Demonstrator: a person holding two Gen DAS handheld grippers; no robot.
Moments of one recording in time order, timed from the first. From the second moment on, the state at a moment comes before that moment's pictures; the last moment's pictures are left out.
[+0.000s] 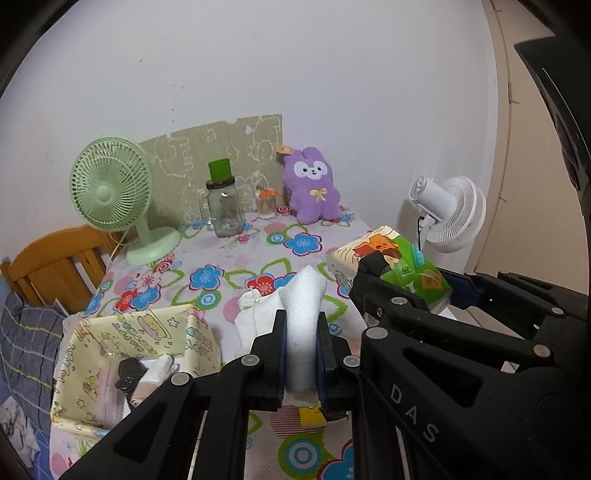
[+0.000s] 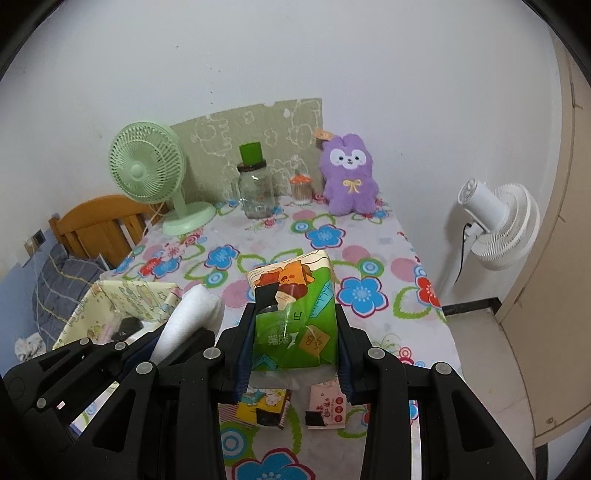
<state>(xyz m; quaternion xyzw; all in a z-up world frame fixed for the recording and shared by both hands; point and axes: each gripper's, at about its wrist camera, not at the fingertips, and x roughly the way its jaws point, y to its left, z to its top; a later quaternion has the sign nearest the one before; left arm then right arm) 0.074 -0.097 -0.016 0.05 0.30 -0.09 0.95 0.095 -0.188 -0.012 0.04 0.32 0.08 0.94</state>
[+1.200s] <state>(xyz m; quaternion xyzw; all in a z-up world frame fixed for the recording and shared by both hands) 0.067 0.006 -0.004 0.04 0.28 -0.02 0.96 0.102 -0.087 0.011 0.02 0.30 0.16 0.94</state>
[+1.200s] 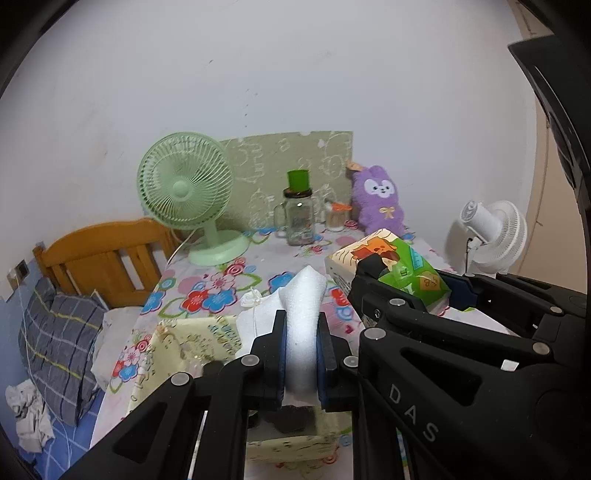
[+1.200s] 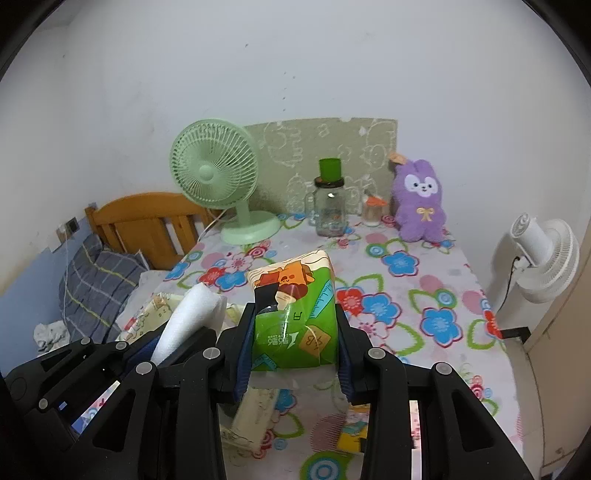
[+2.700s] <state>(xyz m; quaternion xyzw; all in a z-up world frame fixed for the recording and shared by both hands) 0.094 0.103 -0.084 -0.01 0.38 0.05 0.92 0.148 0.030 -0.069 -0.02 0.39 0.24 0.89</state>
